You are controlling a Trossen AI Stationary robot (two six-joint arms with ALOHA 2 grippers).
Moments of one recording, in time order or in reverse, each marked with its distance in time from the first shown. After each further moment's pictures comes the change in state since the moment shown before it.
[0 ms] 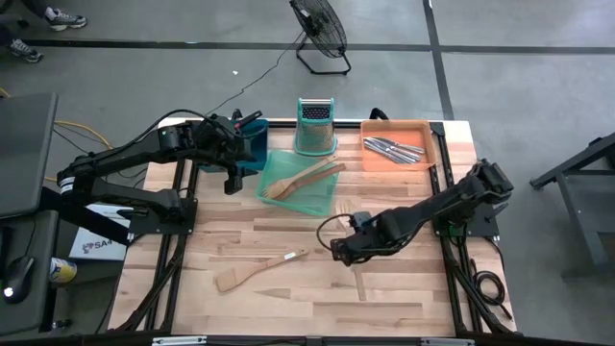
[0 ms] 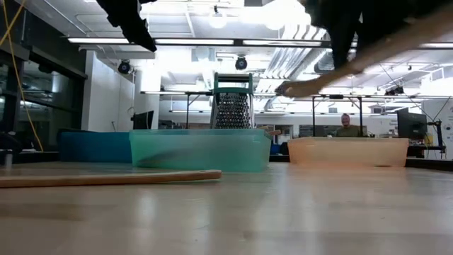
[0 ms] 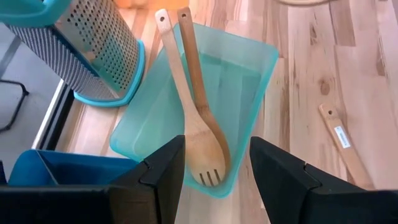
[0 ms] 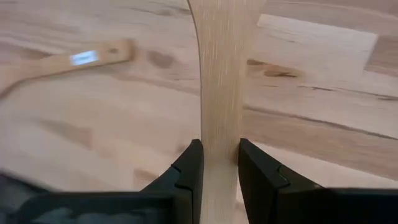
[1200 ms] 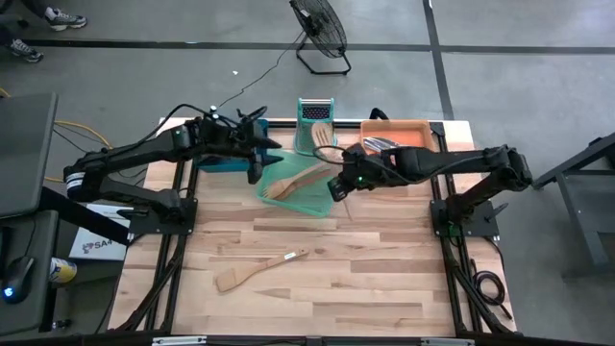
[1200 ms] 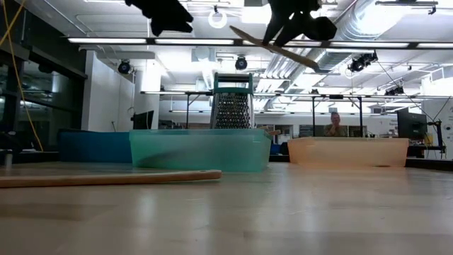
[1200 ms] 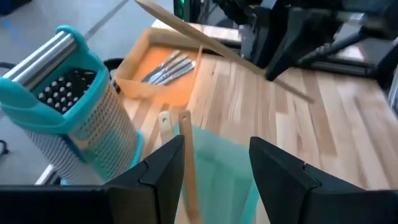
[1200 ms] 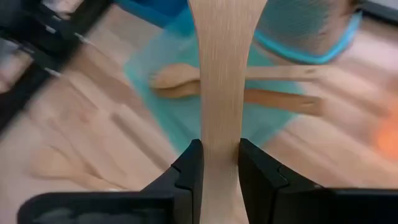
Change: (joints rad) left arm 0.000 0.078 0.000 0.415 0.050 -0.147; right arm -0.387 -0.227 0.002 0.185 0.227 -0.897
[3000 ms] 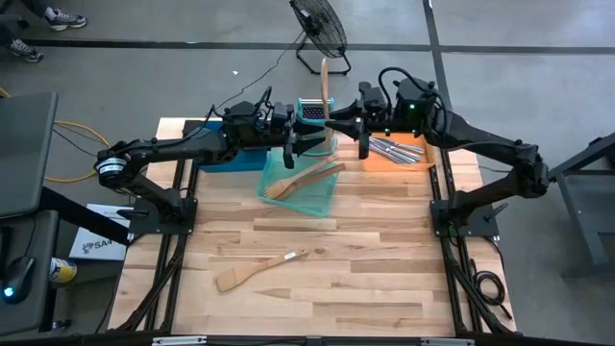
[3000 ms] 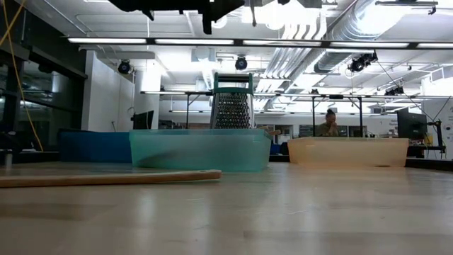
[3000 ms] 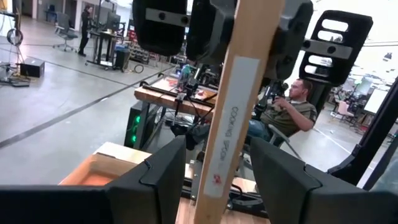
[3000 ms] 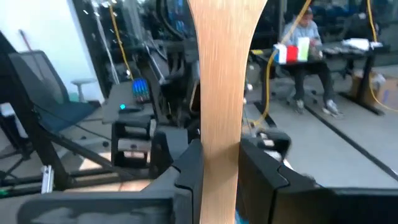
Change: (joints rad) left arm 0.000 0.314 0.000 0.899 0.144 -0.325; right arm -0.378 -0.164 -0.001 0.673 -0.591 -0.839
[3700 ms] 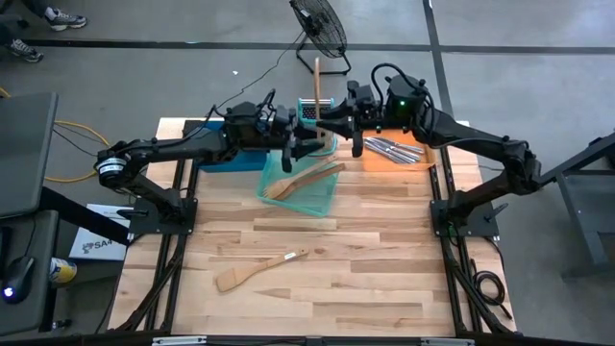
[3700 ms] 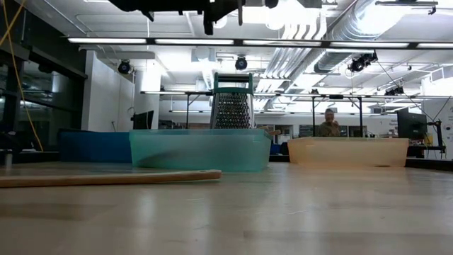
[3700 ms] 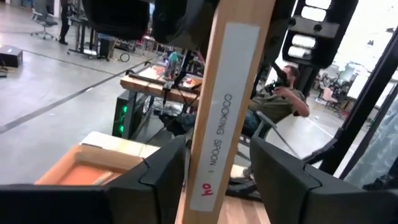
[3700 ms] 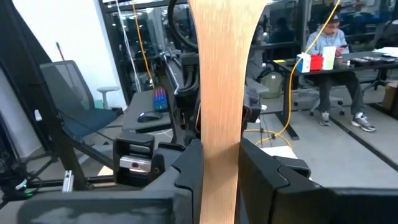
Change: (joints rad) left arm 0.000 0.000 0.000 -0.039 0.073 0.013; right arm -0.025 0.073 0.000 0.137 -0.129 0.026
